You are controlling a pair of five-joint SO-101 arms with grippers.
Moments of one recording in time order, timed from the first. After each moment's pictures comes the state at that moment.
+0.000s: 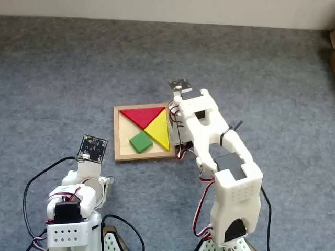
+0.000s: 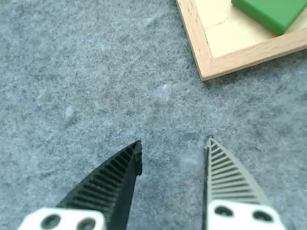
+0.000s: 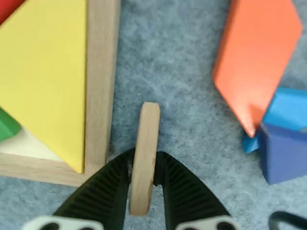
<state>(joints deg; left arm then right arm) -10.4 -101.9 96.0 75.1 -11.0 -22.9 23.2 3.8 72.8 2.5</state>
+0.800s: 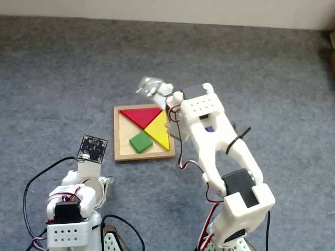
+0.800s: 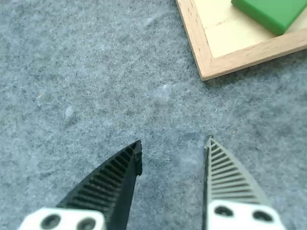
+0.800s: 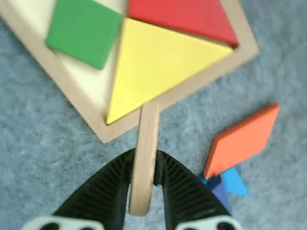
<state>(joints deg) -10.4 -101.9 96.0 75.1 -11.0 -26.1 9.0 4.8 72.8 48.7</state>
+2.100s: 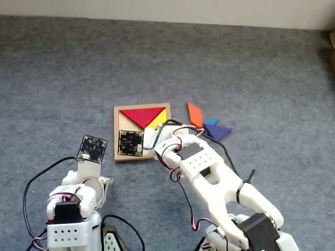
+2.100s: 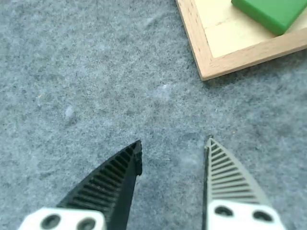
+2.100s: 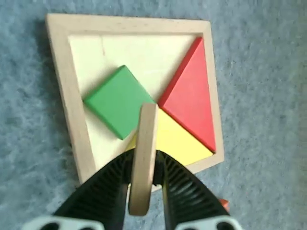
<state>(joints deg) -10.4 -101.9 96.0 75.1 -11.0 -36.0 -17.3 53.2 18.9 63.3</state>
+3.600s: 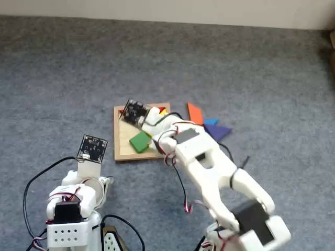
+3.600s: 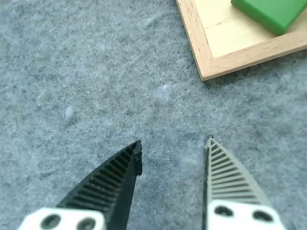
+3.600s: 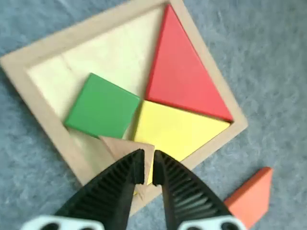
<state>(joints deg) -10.4 -101.9 96.0 75.1 -11.0 -33.9 -5.5 39.0 30.5 39.6</state>
